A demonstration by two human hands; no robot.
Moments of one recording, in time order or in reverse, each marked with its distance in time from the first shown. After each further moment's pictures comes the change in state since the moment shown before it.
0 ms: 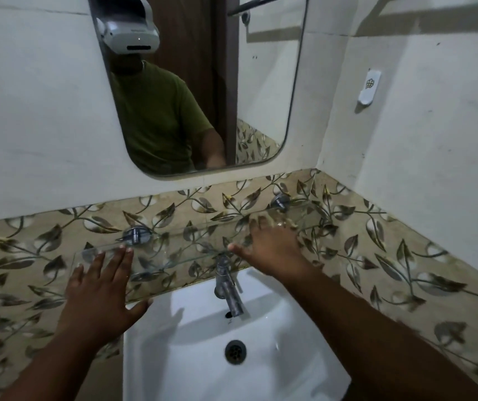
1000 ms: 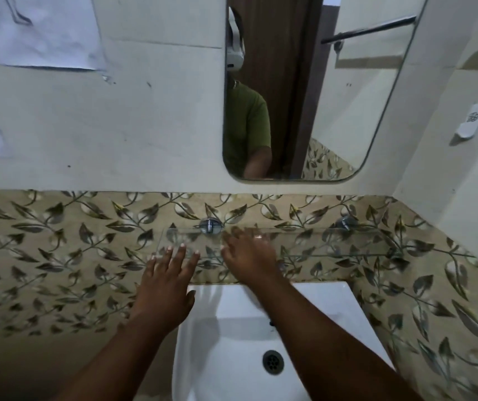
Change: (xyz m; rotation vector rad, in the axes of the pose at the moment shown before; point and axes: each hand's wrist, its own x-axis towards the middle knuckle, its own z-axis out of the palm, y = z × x) left_hand -0.054 0.016 -0.019 0.008 -0.008 -0.131; right_hand 0.010 -0.156 0.008 0.262 0.163 -0.359
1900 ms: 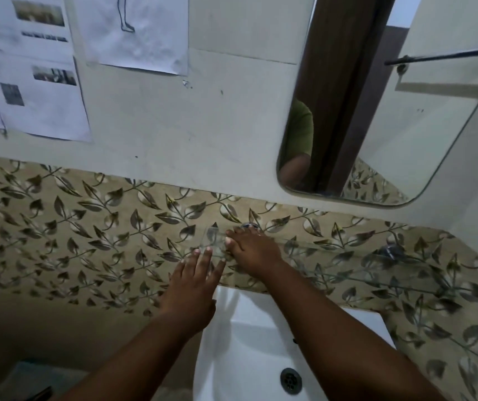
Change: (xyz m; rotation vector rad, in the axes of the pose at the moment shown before) left_hand -0.027 -0.010 -0.009 -0.038 -0.102 -0.094; right_hand 0.040 -0.062 -0.002 0.087 -0.128 -0.241
